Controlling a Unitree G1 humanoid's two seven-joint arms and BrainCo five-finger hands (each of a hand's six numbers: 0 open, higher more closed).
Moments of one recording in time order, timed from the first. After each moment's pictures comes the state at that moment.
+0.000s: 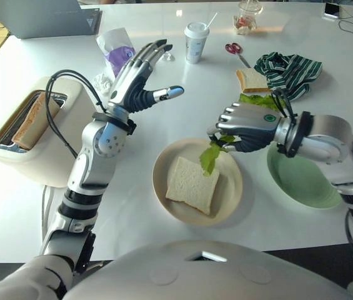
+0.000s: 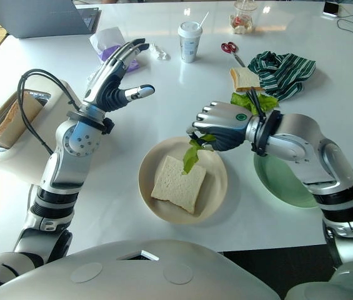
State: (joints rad) left arm -0.27 0.29 -0.20 -0.30 0.65 0.01 -0.13; right arm -0.29 -0.86 0.21 -0.36 -0.39 -0.44 0.67
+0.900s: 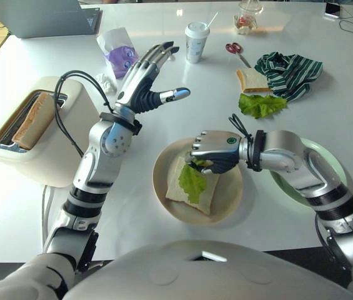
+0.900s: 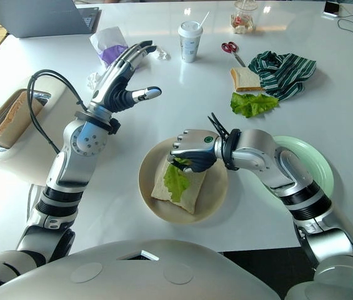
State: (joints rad) left arm -0.28 0.27 -0.23 -0.28 0.66 0.01 -0.11; right arm -0.26 -0.75 0.40 -0.30 -0.47 -0.50 0.78
